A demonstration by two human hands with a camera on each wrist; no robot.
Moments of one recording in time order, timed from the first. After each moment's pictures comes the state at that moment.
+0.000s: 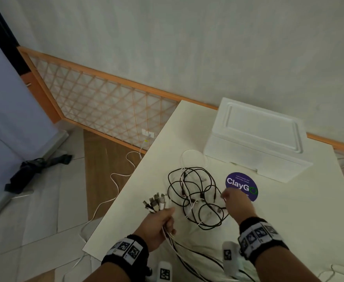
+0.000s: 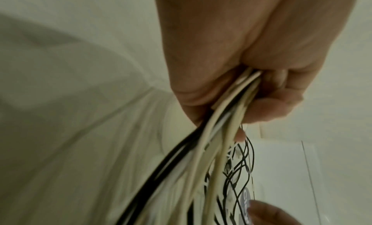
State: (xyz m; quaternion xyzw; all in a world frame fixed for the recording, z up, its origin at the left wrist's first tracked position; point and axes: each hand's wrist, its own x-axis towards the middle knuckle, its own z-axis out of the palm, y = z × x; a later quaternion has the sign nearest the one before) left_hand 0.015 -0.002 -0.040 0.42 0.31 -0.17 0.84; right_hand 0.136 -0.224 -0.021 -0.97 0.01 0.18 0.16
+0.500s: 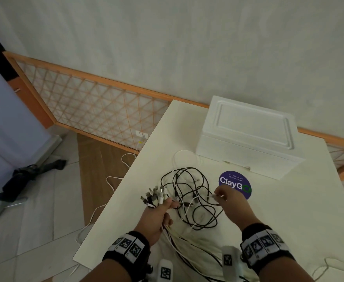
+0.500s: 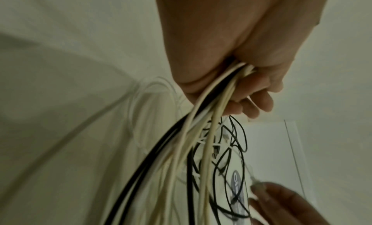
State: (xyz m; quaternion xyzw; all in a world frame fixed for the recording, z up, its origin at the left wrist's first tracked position) left_hand 0.042 -0.020 -0.030 0.49 0.30 -0.08 0.82; right_hand 0.128 -0.239 -0.013 -0.94 -0.05 0.12 0.31
